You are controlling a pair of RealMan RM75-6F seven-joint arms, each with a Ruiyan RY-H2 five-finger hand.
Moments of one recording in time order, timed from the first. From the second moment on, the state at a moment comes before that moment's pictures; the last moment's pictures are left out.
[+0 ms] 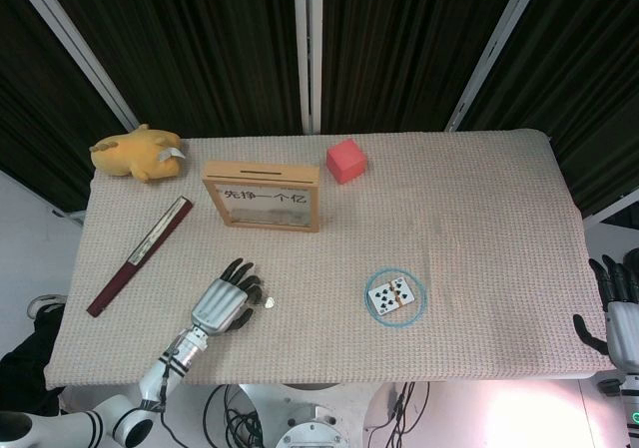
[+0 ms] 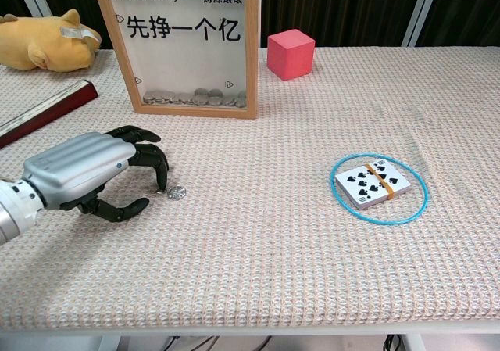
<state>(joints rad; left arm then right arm) -0.52 -1.74 0.01 -1.24 1.53 1.11 0.19 0.02 -1.11 0.08 -1.54 -1.40 1.46 -0.01</state>
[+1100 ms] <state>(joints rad) -0.53 -1.85 0.01 -1.03 1.63 1.24 0.06 0.02 -1.12 0.08 -1.53 -1.38 1.44 -0.01</state>
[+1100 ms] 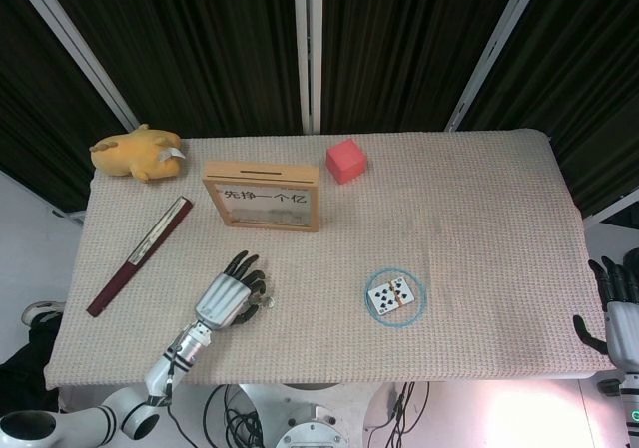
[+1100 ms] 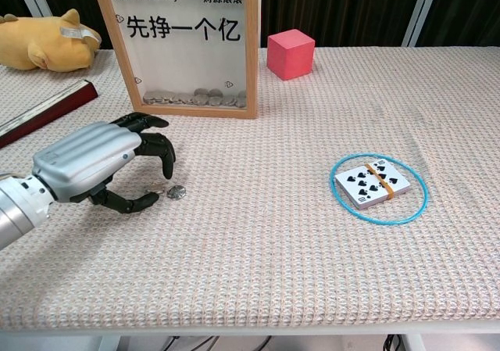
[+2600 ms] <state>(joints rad) -0.52 -1.84 -0.01 -1.05 1.61 1.27 0.01 0.03 -1.10 0.07 -1.56 -1.37 1.41 -0.02</state>
